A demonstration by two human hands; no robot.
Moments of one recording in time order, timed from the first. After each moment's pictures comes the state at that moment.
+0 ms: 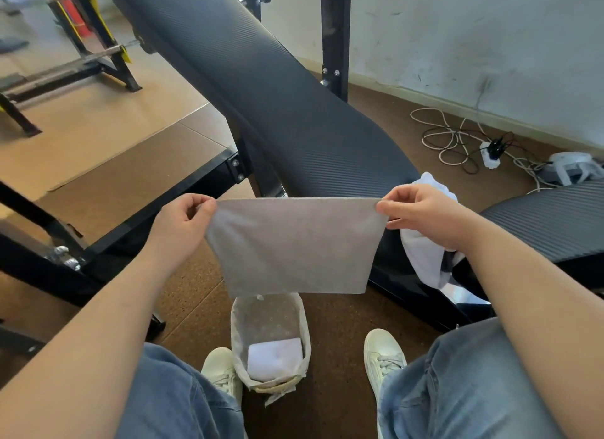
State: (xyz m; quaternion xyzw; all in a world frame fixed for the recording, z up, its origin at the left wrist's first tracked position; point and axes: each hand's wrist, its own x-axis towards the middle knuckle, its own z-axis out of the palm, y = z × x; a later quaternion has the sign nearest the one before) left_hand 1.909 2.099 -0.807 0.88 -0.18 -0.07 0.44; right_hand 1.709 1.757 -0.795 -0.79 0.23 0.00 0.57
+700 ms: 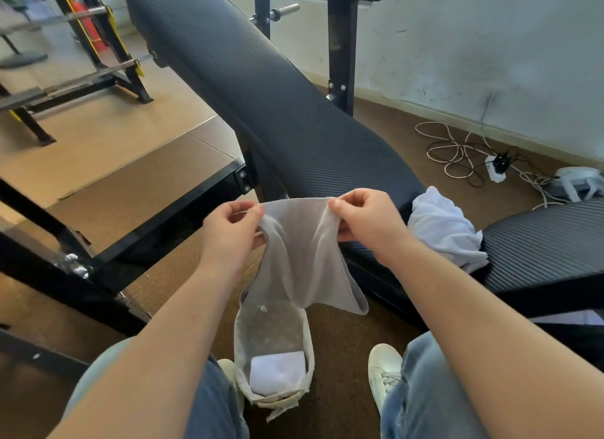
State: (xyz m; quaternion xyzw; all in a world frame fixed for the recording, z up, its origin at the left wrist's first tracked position) left_hand 1.864 2.037 -0.801 0.75 -0.02 -0.10 0.66; right_hand 1.769 1.844 -0.796 -0.70 0.26 -0.15 0.64
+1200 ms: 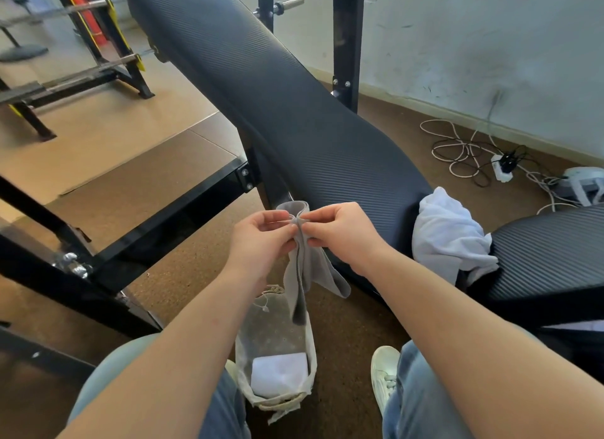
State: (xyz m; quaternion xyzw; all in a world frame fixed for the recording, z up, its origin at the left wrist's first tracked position) left_hand 1.856 2.014 -0.816 0.72 -0.02 -0.21 0.66; right_hand 1.793 1.870 -0.813 -0.77 0.22 -0.08 0.59
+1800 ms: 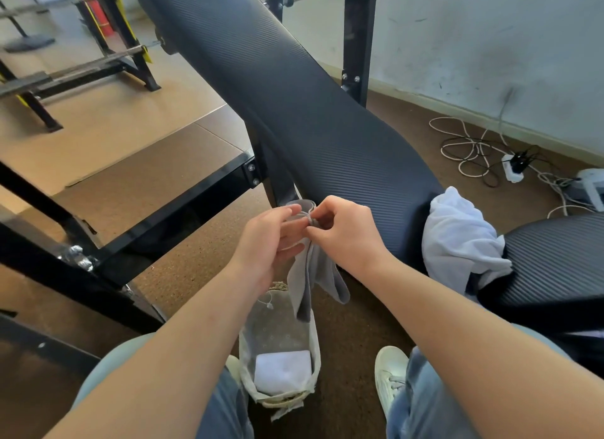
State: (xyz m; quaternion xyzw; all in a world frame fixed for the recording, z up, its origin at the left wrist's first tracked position) left_hand 1.859 2.015 -0.807 0.67 -0.03 -0.30 0.68; right_hand 1.796 1.882 -0.820 -0.88 0.17 -0.17 0.40
